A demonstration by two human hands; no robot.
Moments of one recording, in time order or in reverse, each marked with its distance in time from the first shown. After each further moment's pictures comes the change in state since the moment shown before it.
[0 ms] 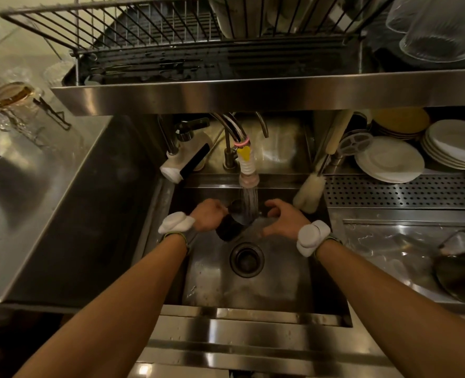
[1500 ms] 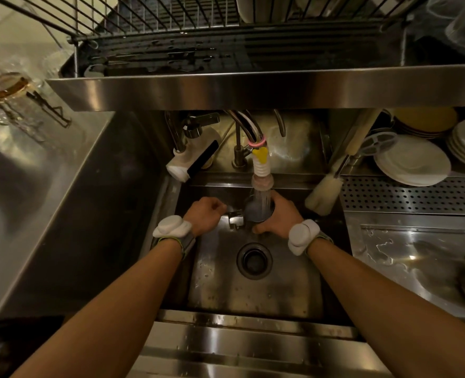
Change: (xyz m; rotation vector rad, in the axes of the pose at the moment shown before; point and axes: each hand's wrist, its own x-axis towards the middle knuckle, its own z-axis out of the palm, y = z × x) left_hand 0.017 -0.036 -0.012 0.003 0.038 0.020; right_hand 0.032 -0.018 0.022 0.037 0.091 -0.112
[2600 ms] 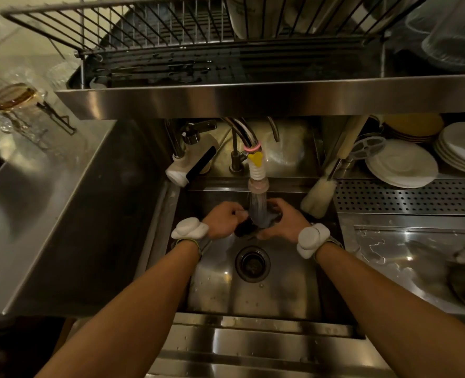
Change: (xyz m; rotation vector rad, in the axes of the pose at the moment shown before) left_hand -0.012 0.040 0.014 -0.043 -0.127 0.155; right_hand -0.014 0.010 -0.012 0.067 -0.019 0.047
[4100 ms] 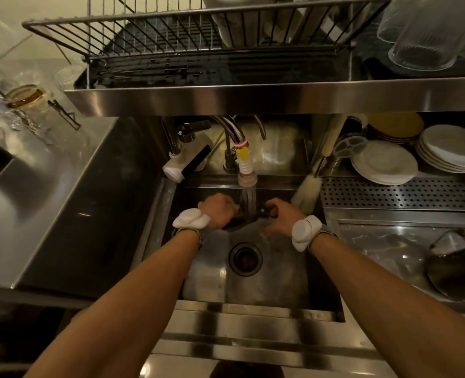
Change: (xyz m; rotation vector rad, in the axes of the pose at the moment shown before) left_hand -0.012 0.019 0.003 0.202 0.112 -0.102; right_hand -0.016 0.002 -0.019 -0.268 -0.069 0.052
